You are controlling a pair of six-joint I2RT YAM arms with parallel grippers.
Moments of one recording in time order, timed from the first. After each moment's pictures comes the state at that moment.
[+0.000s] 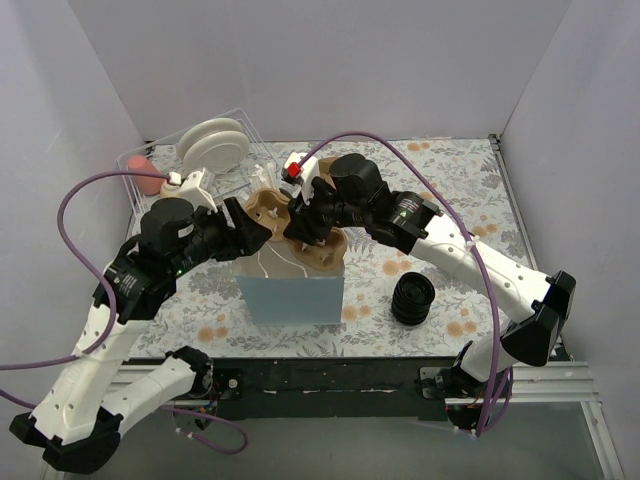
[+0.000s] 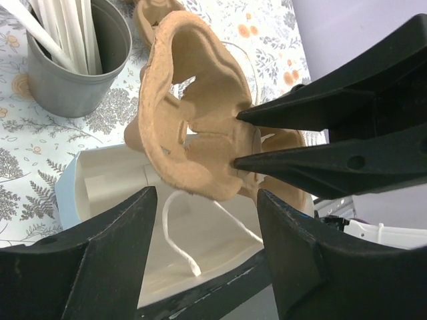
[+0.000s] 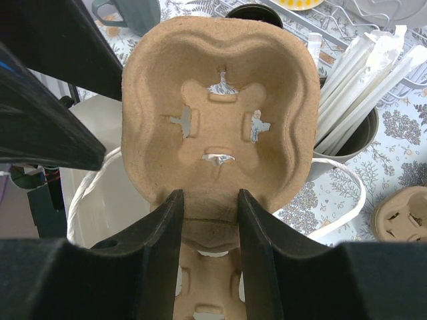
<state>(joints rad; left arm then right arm) -0.53 0.84 1.24 -0.79 0.06 -0.65 0.96 1.51 1.60 -0.52 -0.28 -0.04</state>
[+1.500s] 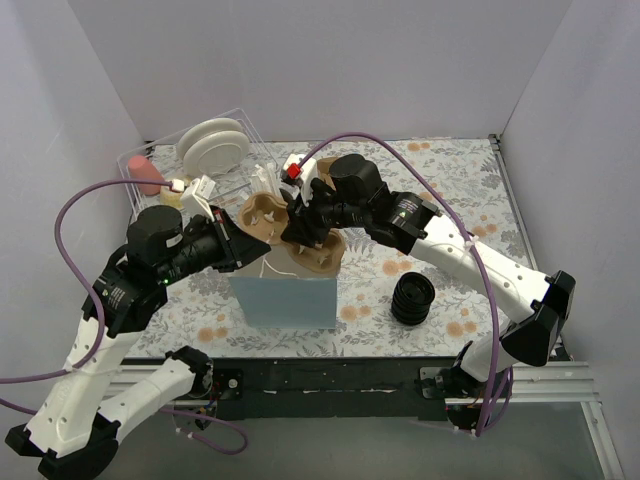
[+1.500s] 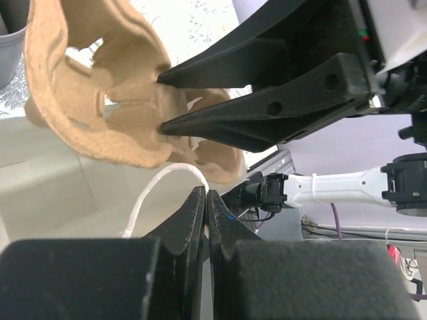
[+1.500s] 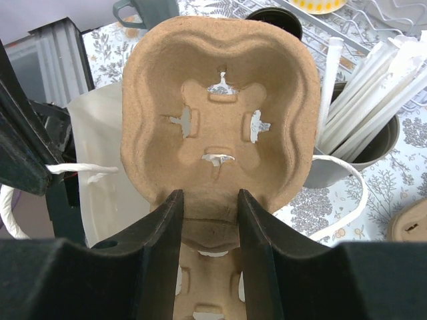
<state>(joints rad) -0.53 0.80 1.25 -0.79 0.28 -0.73 0.96 1.51 1.59 -0.50 -0.32 -0.03</state>
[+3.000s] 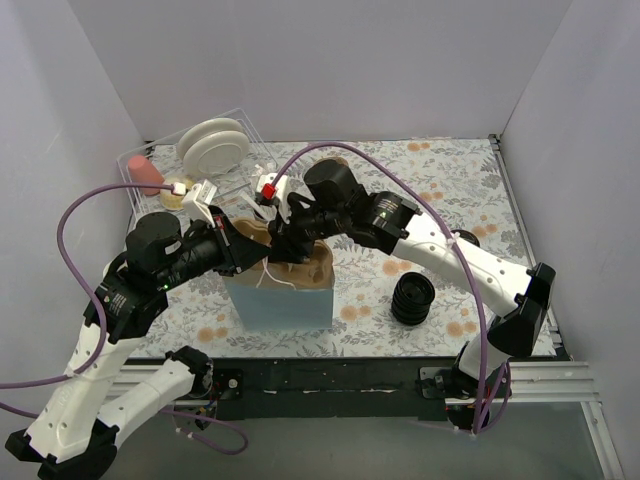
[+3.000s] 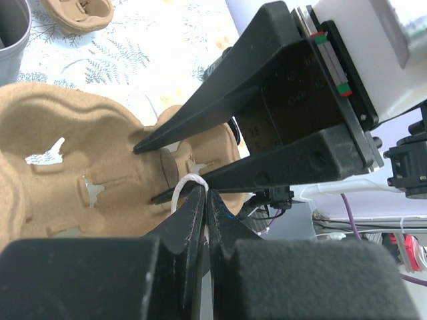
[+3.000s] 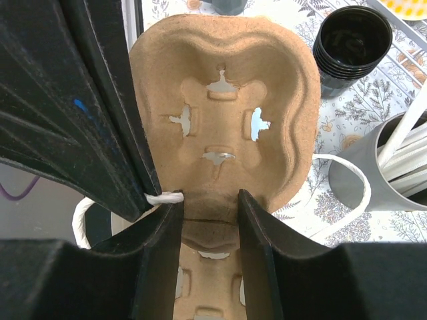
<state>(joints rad) -0.53 0.75 1.18 -0.73 0.30 -0.68 1.04 1.61 1.71 -0.62 -0.45 -0.11</state>
